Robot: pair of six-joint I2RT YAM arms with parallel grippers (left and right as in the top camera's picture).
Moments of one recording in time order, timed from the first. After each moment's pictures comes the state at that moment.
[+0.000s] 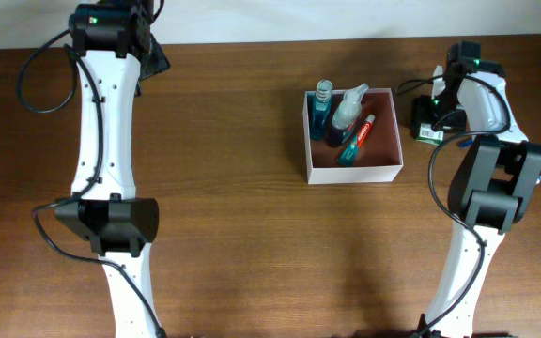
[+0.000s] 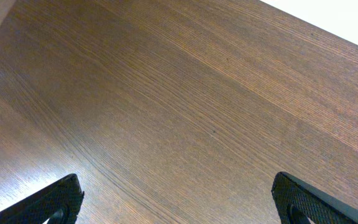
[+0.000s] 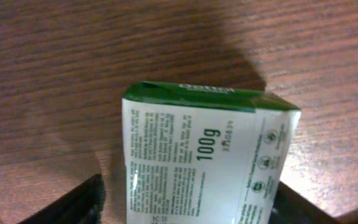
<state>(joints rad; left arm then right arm) -0.09 2.30 2.70 -1.57 -0.45 -0.54 -0.22 2.46 2.09 -1.05 -0.03 -0.03</state>
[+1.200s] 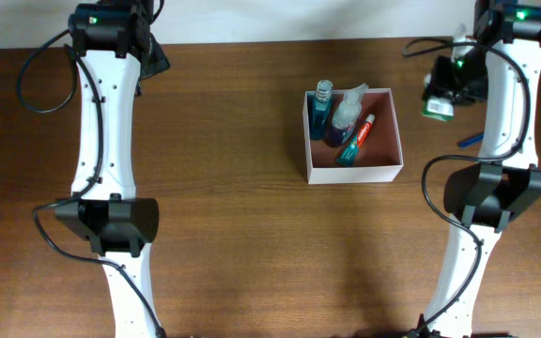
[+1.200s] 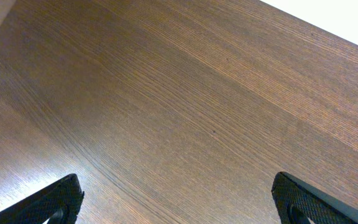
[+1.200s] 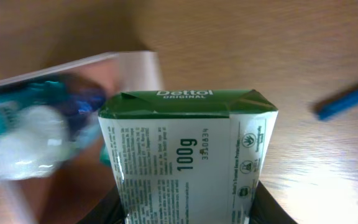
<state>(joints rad) -0.09 2.30 2.70 -1.57 -0.45 -0.54 -0.18 2.47 2.75 -1.69 -0.21 0.06</state>
